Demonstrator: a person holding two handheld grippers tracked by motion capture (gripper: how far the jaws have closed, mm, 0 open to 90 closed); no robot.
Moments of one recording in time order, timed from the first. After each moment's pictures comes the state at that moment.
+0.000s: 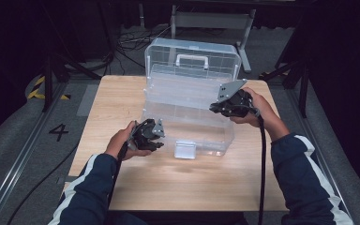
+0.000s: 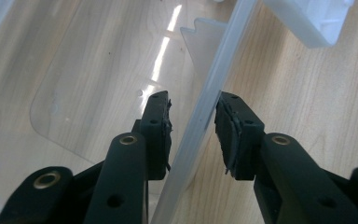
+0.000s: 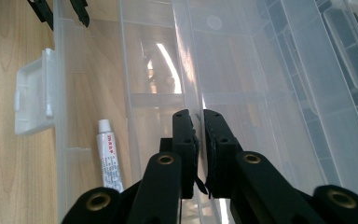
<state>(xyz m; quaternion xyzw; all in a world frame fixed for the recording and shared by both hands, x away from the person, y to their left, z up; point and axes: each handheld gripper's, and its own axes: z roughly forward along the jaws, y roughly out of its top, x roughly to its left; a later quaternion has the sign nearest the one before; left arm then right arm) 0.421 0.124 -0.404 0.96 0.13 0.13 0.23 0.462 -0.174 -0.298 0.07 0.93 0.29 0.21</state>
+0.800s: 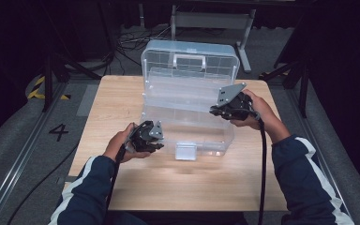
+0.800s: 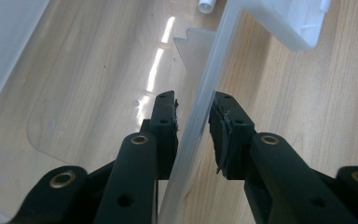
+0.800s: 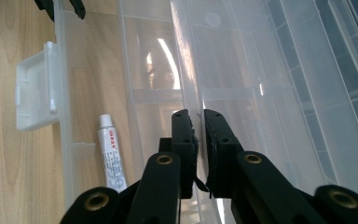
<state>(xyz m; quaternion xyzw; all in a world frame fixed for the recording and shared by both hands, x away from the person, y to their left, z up) 0.412 0.128 -0.403 0.95 0.12 0.13 0.25 0.454 -0.173 -0.301 0.05 0.93 0.29 0.22</state>
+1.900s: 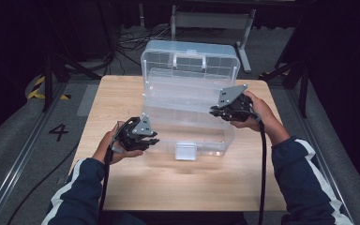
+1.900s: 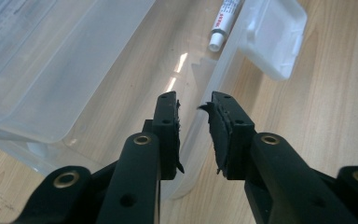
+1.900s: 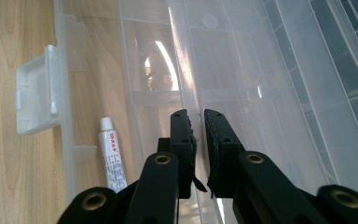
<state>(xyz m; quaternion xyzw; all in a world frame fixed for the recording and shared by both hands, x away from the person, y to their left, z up) 0.396 0.154 -0.375 0.92 0.14 0.16 0.32 0.452 -0.175 -0.303 0.06 0.93 0.30 0.22</state>
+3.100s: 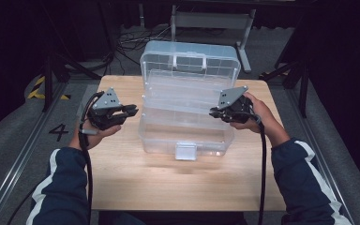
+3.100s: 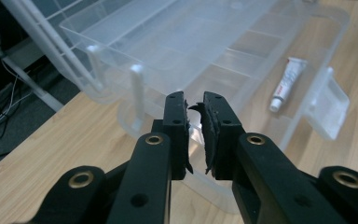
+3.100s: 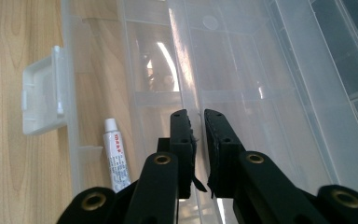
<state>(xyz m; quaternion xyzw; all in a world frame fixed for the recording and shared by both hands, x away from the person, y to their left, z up) 0.416 0.221 -0.312 0.84 0.23 0.22 0.43 0.449 -0.175 -0.306 0.06 0.93 0.30 0.22</state>
